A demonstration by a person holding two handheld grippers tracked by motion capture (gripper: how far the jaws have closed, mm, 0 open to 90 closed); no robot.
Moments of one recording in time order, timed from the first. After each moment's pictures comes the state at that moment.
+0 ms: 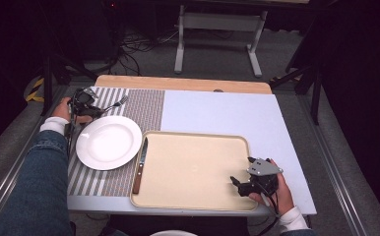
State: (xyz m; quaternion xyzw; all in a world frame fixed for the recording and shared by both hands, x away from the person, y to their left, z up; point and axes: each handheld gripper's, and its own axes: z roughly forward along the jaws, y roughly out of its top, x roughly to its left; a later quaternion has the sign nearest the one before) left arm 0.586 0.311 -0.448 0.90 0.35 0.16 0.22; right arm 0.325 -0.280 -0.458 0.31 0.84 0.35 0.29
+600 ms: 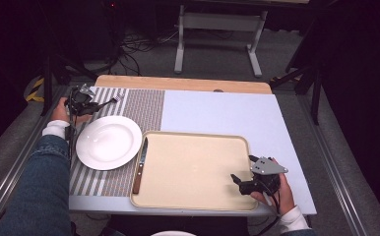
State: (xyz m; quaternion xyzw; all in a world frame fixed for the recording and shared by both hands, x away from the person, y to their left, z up) left arm 0.566 0.308 -0.433 0.86 0.38 0.23 0.27; right arm 0.324 -0.283 -0.454 0.32 0.82 0.38 0.29
